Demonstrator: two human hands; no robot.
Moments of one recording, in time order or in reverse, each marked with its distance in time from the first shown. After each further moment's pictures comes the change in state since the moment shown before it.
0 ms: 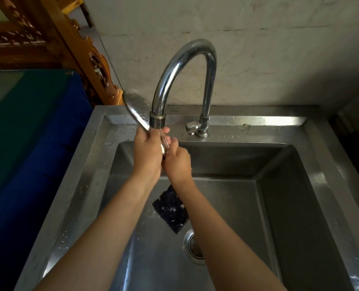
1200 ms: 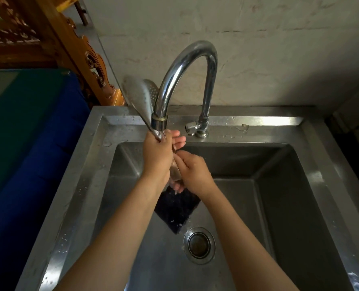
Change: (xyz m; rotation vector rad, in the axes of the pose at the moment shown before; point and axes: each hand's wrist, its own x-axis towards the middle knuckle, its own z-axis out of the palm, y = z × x) left_hand -0.004 -0.008 0.013 0.050 -0.055 -0.001; right_hand -0.015 0.008 -0.048 -0.049 -0.291 -0.205
